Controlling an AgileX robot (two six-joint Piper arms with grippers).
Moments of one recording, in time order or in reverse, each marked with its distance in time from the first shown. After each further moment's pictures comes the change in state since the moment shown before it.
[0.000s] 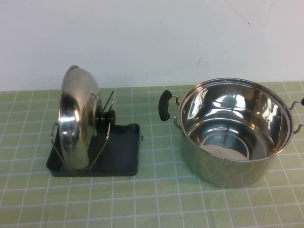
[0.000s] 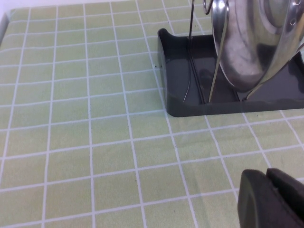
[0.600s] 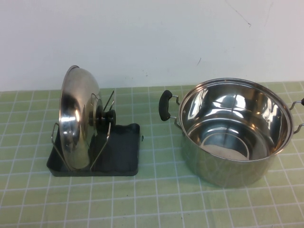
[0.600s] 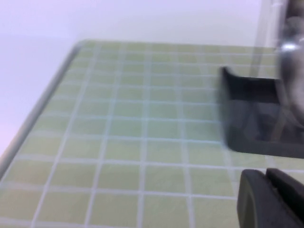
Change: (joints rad) right arm 0.000 0.000 -0.002 -0.006 0.004 0.000; left arm 0.269 -0.159 0.232 -0.094 -0.278 0.083
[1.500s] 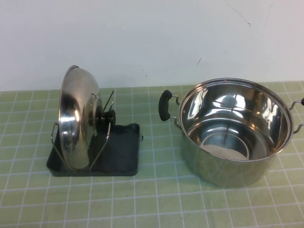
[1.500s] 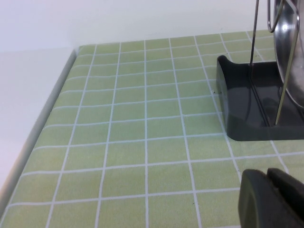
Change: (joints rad) right arm 0.002 0.000 0.000 -0.002 0.002 0.000; left arm 0.024 -0.008 0.011 -0.106 0.016 0.228
